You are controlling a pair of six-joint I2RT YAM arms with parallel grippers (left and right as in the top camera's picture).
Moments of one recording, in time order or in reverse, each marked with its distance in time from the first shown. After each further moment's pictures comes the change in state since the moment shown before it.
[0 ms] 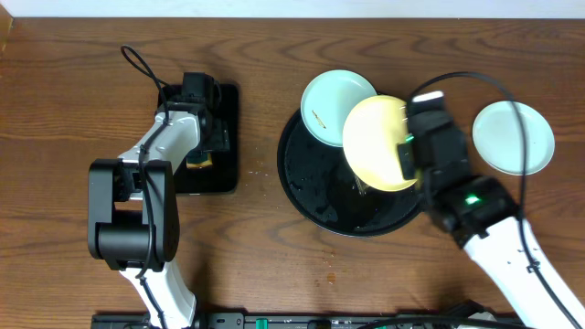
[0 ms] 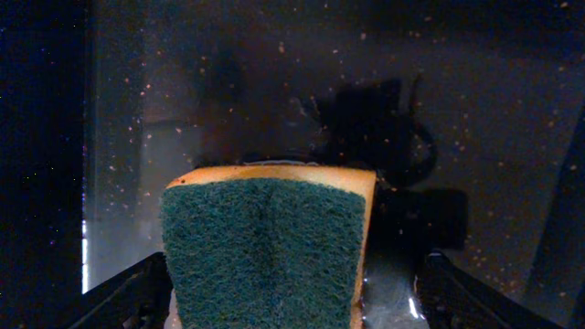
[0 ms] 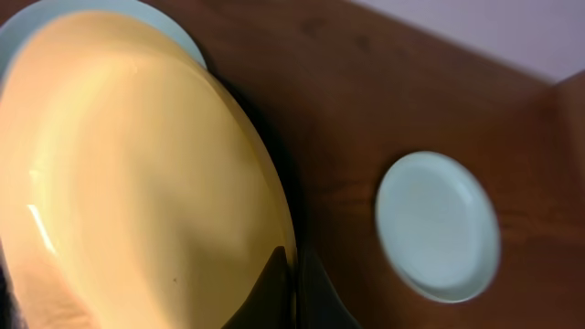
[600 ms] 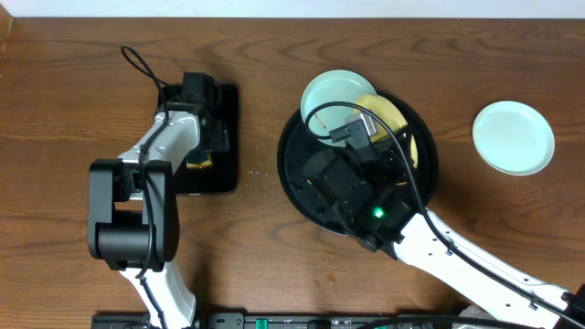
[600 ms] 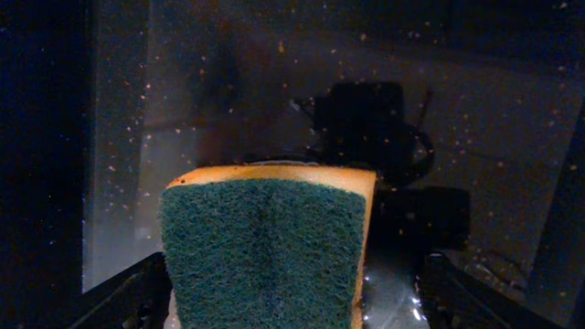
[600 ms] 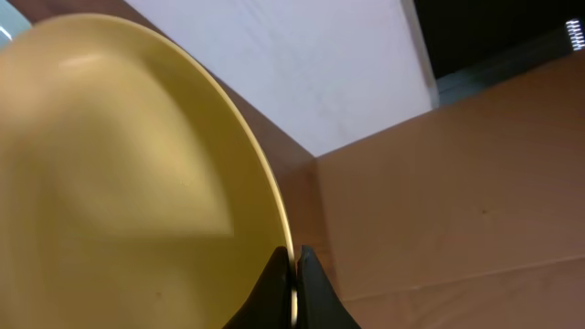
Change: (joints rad) left arm 0.000 0.000 0.000 0.000 0.000 0.000; right arm 0.380 0.218 0.000 0.100 0.795 -0.100
